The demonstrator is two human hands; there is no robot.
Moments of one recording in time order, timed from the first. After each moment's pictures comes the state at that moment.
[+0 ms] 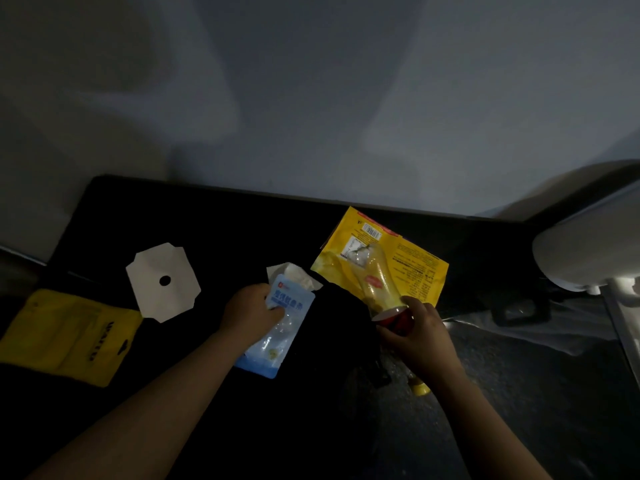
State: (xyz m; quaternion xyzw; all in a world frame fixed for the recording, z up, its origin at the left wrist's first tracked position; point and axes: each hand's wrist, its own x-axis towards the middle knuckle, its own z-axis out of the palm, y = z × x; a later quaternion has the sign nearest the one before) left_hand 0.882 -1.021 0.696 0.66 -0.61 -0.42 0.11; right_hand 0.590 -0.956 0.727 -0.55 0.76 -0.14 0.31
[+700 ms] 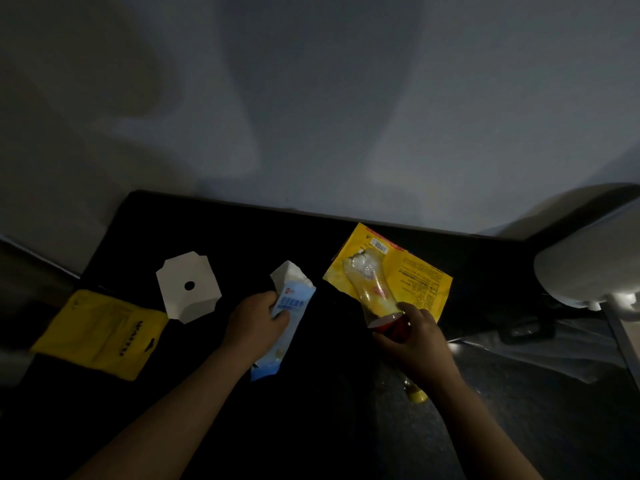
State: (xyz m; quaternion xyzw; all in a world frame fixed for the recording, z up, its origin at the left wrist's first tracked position) left_hand 0.897 -0.991 0.747 0.65 -0.60 -0.43 0.18; right_hand 0.607 -0.948 0.744 -0.58 0.73 -0.17 0.32
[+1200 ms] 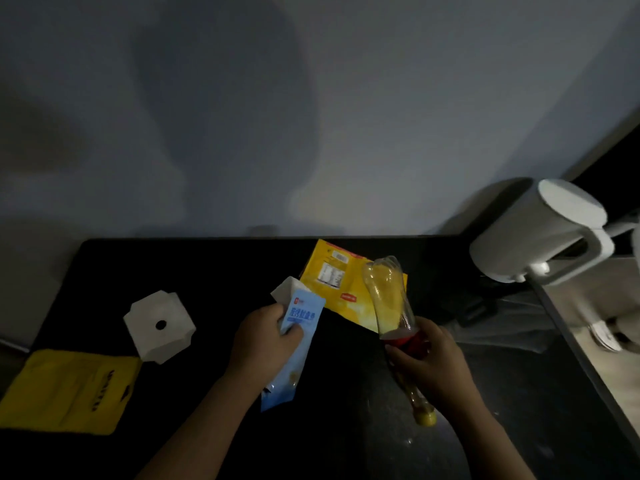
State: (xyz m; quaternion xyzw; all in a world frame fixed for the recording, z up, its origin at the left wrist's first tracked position) left_hand 0.854 -0.970 0.811 0.59 -0.69 -0.38 0.19; right_hand 0.600 -0.879 0.808 -0.49 0.79 -0.24 0.28
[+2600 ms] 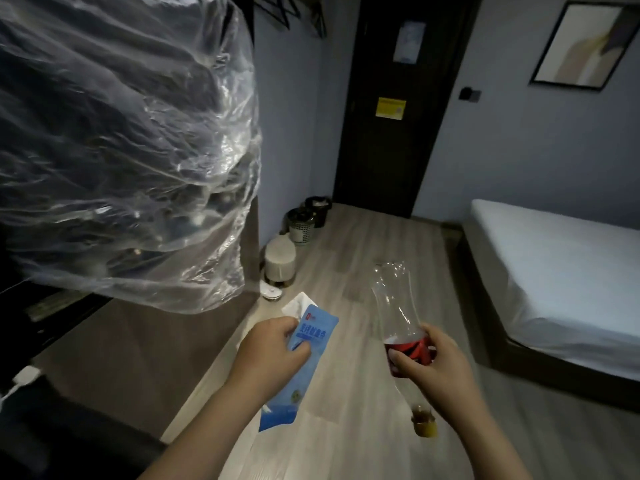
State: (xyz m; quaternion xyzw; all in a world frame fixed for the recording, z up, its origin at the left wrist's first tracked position) left_hand 0.123 -0.570 0.931 0.08 -0.90 -0.42 0.08; right_hand 0.097 -0.317 0.926 0.01 0.89 -0.46 -0.05
